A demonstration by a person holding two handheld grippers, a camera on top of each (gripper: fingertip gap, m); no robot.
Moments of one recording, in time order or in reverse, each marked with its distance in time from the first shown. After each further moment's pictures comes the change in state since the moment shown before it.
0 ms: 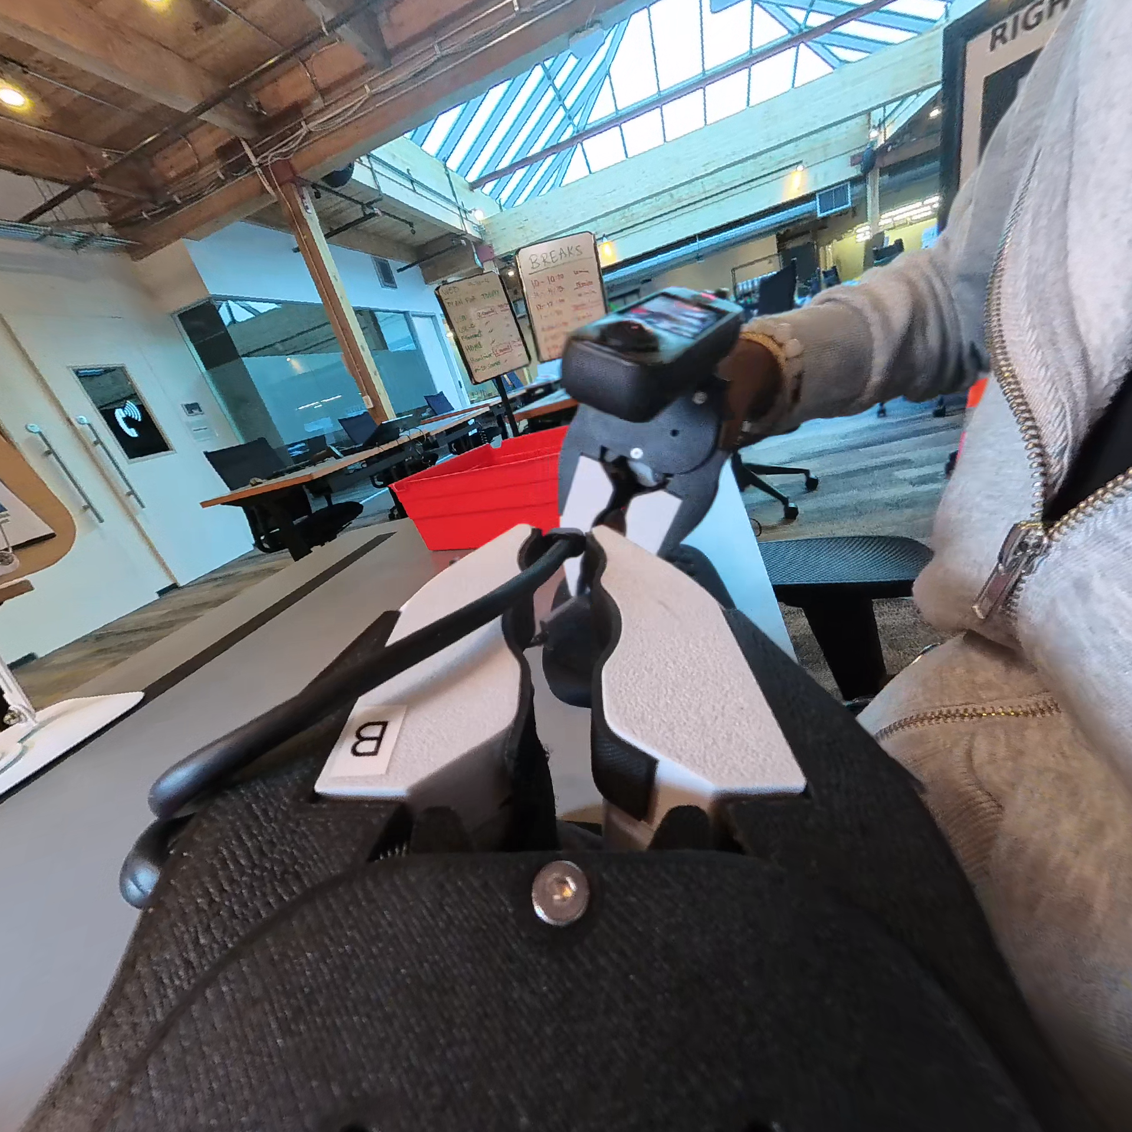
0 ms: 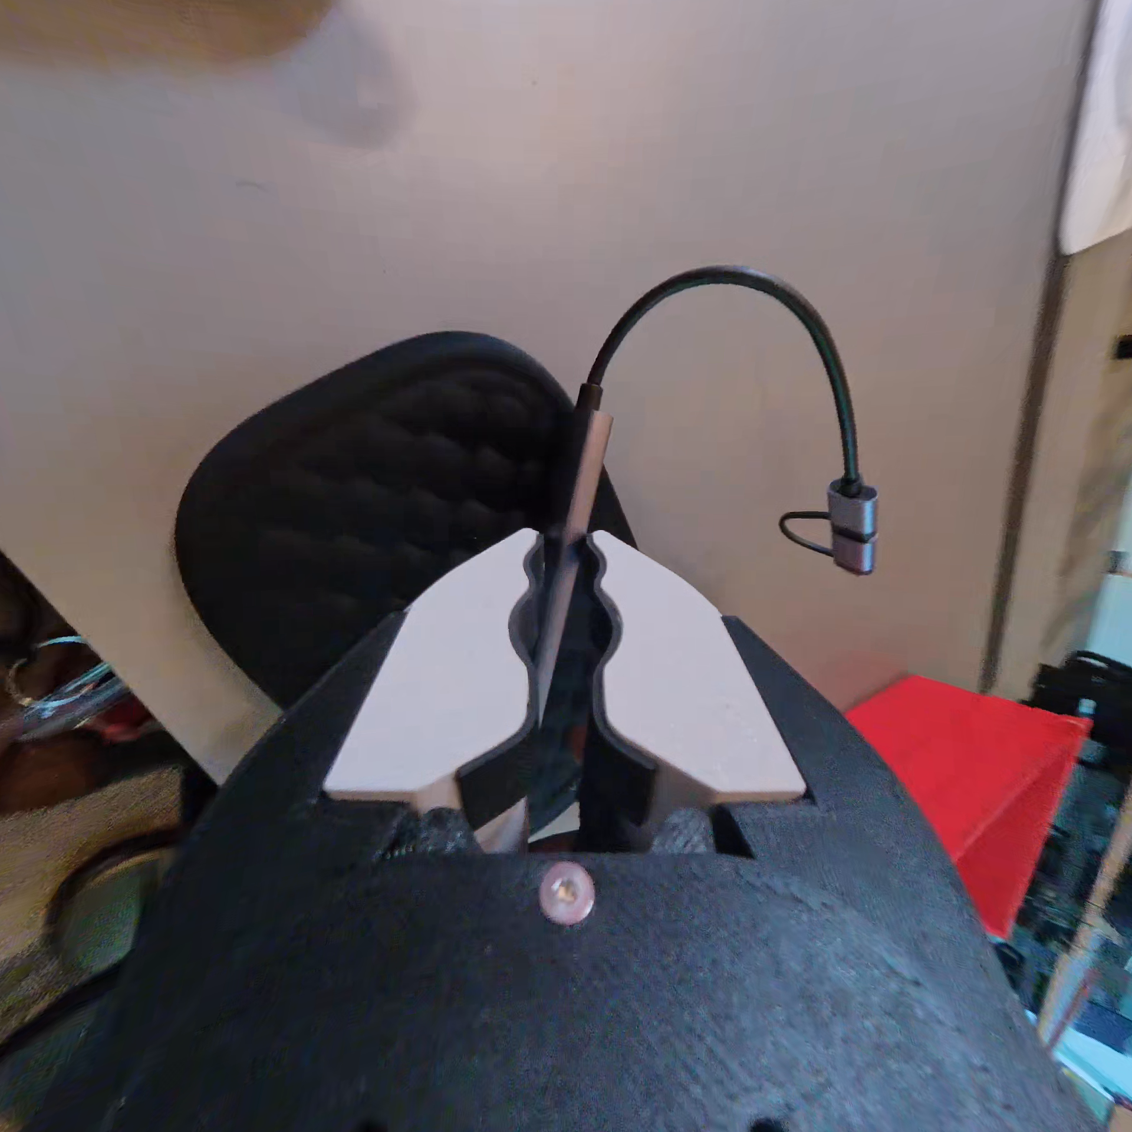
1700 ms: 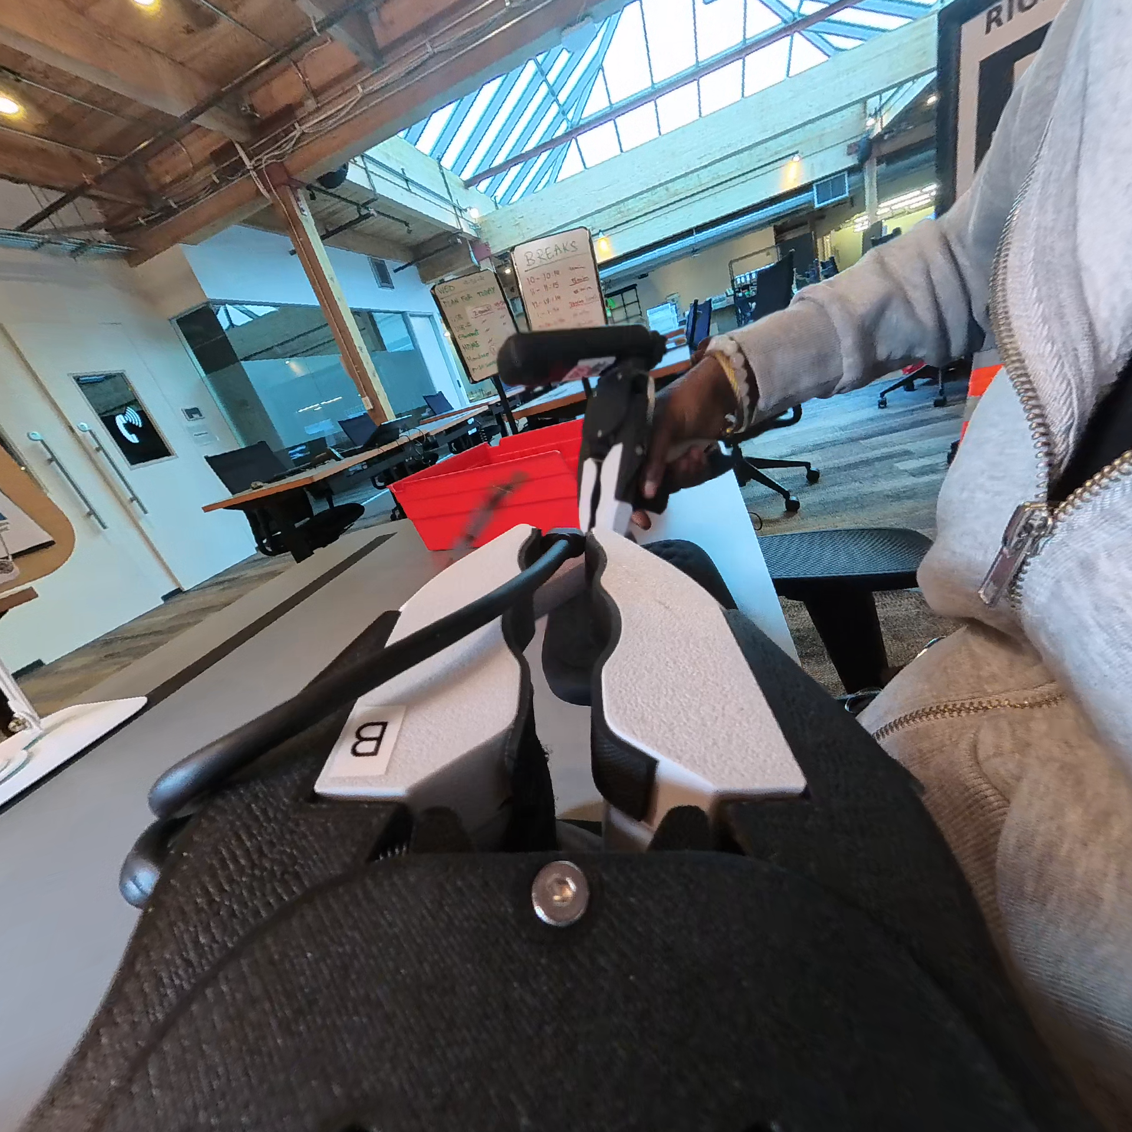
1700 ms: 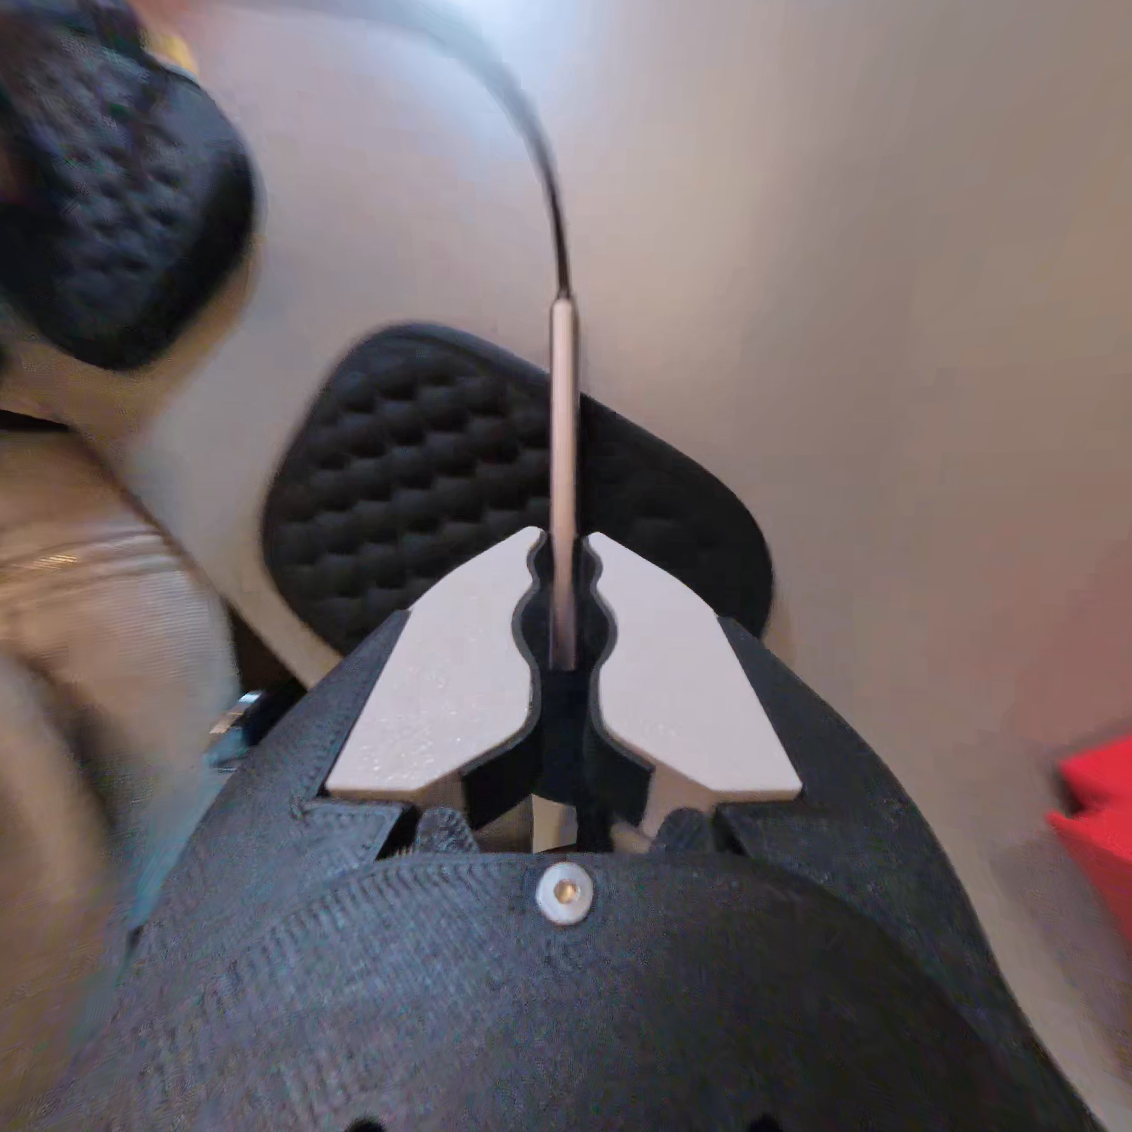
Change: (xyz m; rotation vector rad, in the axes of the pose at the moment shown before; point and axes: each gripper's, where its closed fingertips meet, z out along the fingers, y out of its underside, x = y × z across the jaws) left arm 0.002 0.001 0.000 -0.005 0.006 0.018; right arm 0.009 0.048 0.001 0.204 -0.456 0.788
